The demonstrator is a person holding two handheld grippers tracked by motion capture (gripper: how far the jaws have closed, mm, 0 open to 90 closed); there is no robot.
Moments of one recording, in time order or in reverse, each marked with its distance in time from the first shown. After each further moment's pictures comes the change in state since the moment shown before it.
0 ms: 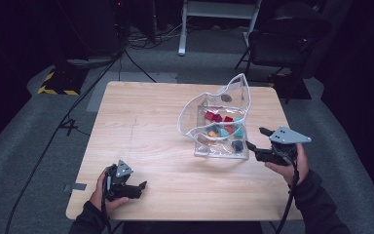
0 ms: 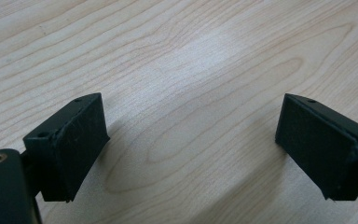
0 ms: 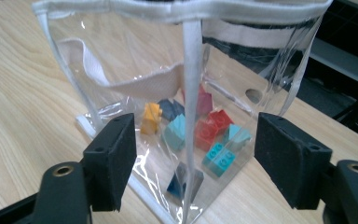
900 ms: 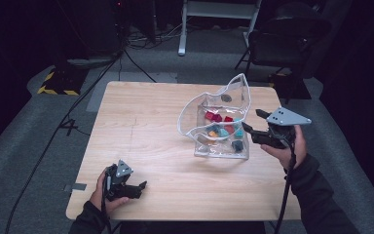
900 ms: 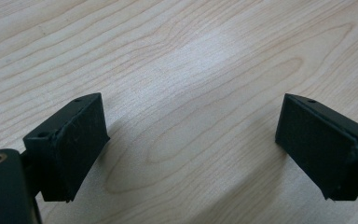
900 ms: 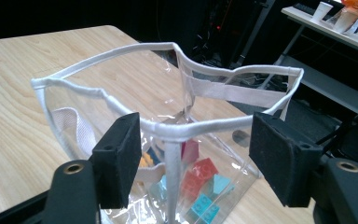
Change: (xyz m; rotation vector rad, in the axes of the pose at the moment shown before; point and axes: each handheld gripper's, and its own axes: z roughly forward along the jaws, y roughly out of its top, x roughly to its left) left arm 0.000 0.000 0.000 0.002 -0.003 0.001; right arm -0.005 0.059 0.001 -0.061 -0.032 -0.024
